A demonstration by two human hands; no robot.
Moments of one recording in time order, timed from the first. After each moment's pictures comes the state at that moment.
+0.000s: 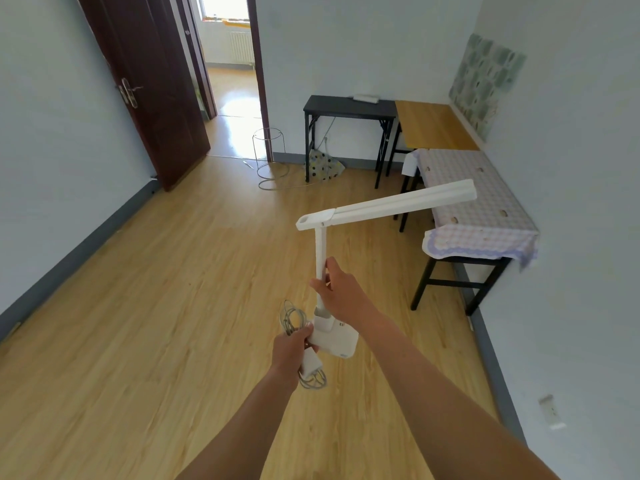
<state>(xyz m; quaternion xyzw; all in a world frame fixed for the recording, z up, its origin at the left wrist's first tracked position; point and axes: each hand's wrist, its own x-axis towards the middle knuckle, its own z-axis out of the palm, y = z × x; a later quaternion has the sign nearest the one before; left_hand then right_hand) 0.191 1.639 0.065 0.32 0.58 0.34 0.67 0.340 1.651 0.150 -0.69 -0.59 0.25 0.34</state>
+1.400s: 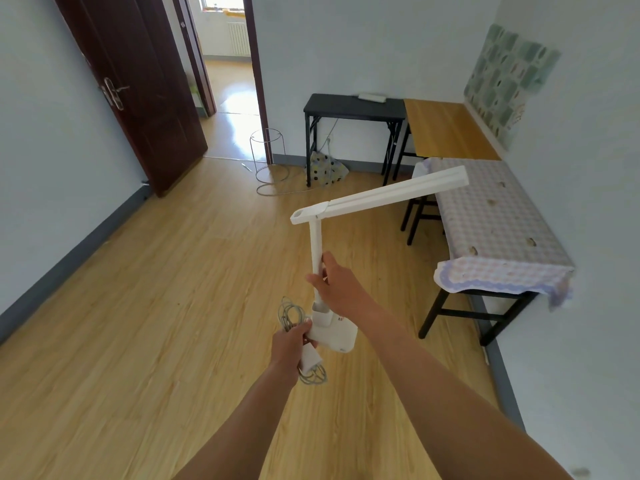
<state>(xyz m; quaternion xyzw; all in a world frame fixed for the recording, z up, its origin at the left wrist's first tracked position) 0.306 1.830 0.065 0.31 0.57 0.34 0.68 0.454 1.848 0.159 -0.67 -0.61 0.26 0.32</state>
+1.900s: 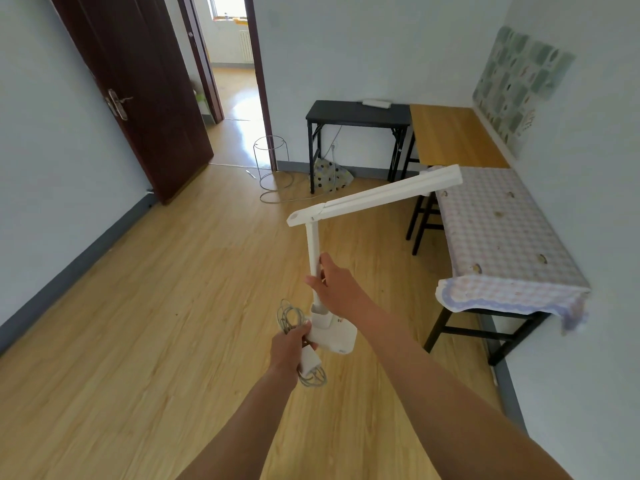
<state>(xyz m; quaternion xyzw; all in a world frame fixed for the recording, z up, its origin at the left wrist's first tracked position) 0.380 1.879 0.063 0.28 0.60 0.37 0.66 0.527 1.898 0.164 -0.66 -0.63 0.27 0.32</state>
